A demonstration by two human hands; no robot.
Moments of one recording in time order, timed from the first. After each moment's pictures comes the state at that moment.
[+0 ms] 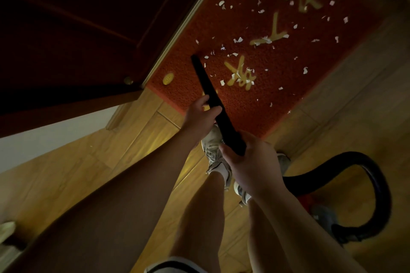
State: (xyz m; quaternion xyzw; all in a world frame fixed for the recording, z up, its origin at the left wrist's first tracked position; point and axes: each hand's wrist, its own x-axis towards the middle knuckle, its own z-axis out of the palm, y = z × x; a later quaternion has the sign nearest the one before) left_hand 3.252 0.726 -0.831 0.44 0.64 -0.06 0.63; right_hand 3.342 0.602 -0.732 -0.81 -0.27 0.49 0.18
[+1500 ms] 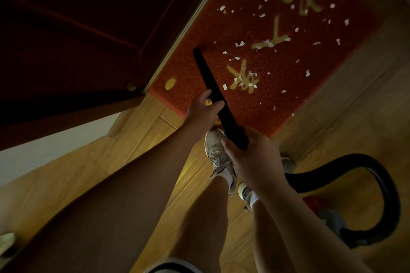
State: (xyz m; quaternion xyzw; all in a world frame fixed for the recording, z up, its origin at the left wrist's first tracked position) left_hand 3.251 0.748 -0.855 0.46 0.62 -0.06 0.64; right_hand 3.338 0.625 -0.737 -0.82 -0.25 0.47 0.21
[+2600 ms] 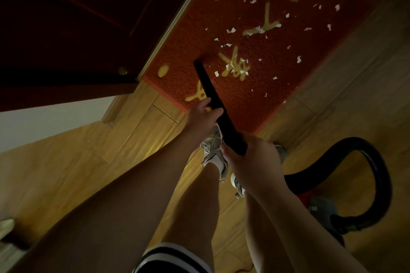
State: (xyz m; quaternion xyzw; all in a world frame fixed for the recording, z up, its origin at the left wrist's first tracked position) left_hand 3.246 0.670 -0.831 0.46 0.62 -0.07 0.64; right_hand 3.338 0.553 -0.716 -0.83 -0.27 0.46 0.18
